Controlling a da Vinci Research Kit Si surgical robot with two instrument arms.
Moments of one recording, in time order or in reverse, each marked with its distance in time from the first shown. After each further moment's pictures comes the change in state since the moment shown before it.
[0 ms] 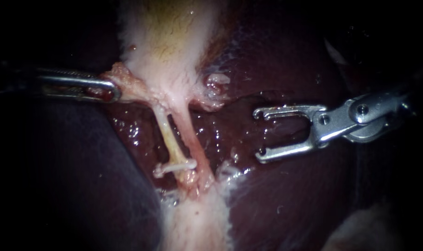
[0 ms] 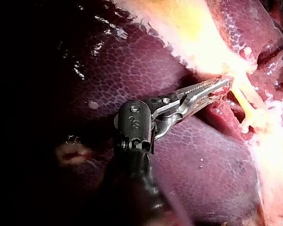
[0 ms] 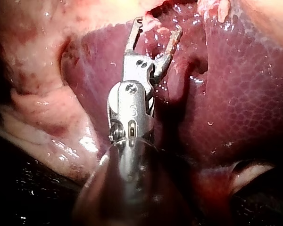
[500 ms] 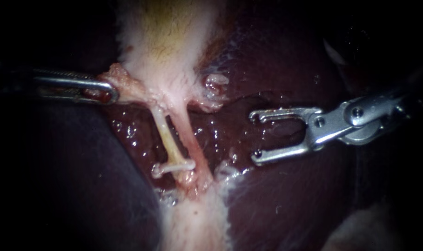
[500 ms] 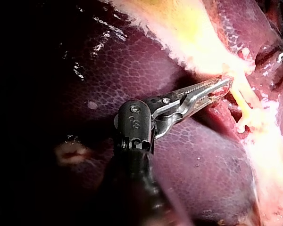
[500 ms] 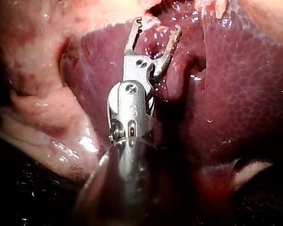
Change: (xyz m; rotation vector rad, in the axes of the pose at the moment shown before) right arm 0.000 0.000 0.000 -0.001 0.001 0.001; left arm 0.001 0.002 -0.001 -0.006 -0.002 -0.004
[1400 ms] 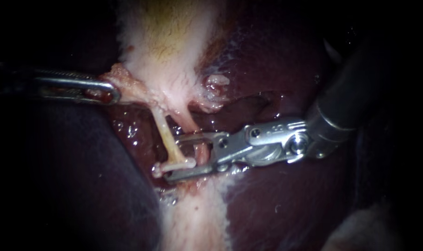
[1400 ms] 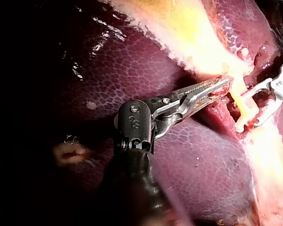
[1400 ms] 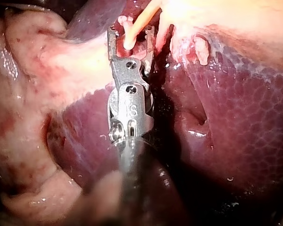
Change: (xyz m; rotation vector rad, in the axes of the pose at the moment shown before) right arm -0.002 -0.001 0.016 0.026 -0.011 0.131; left arm 0.000 0.000 0.000 0.001 0.000 -0.001
